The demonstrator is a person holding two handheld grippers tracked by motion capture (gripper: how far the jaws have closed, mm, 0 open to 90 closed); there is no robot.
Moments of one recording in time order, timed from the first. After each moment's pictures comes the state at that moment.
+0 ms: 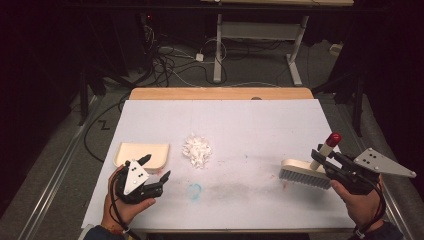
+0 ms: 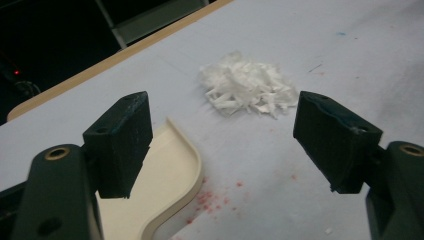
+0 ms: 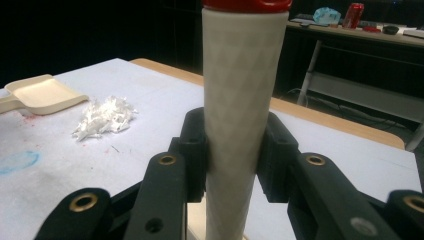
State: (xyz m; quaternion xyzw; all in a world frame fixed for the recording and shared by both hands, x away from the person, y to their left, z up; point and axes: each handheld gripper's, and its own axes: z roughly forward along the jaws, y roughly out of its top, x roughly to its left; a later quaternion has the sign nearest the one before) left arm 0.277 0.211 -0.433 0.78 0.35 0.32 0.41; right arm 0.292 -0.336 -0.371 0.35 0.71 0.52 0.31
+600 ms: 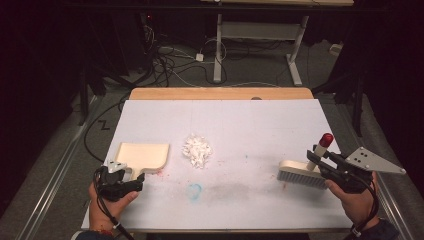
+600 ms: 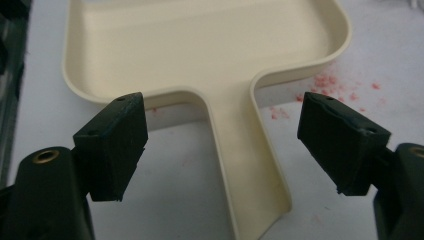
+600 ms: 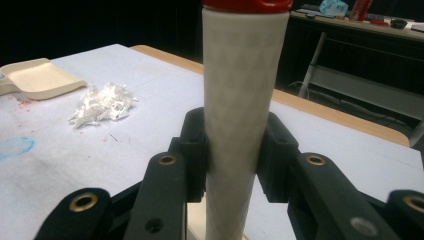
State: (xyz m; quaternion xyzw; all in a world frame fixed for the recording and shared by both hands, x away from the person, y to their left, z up) left arm 0.302 0.259 -0.469 0.73 0.58 0.21 0.29; right arm 0.298 -0.329 -0.376 0.34 0.73 0.51 0.31
